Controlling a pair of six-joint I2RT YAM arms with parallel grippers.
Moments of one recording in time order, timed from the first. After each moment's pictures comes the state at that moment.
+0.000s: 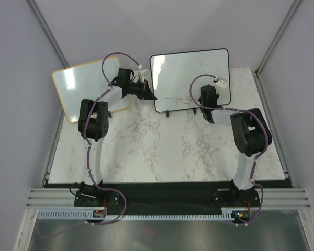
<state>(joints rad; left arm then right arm) -0.22 2.32 1.81 -0.25 0.93 0.08 0.31 1.95 1.09 0.43 0.53 0.52</state>
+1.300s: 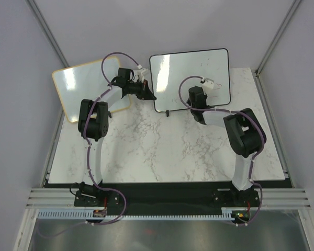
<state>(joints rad) -0.22 2.32 1.82 -0.25 0.92 0.08 0.42 1.98 1.15 0.37 0.53 0.55</state>
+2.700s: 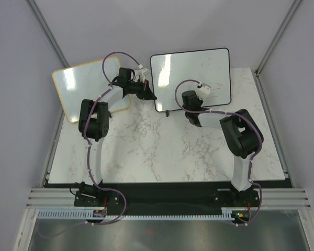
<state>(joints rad) -0.22 2.32 1.82 -0.26 0.90 0.09 0.47 1.98 1.14 0.27 0.62 0.71</state>
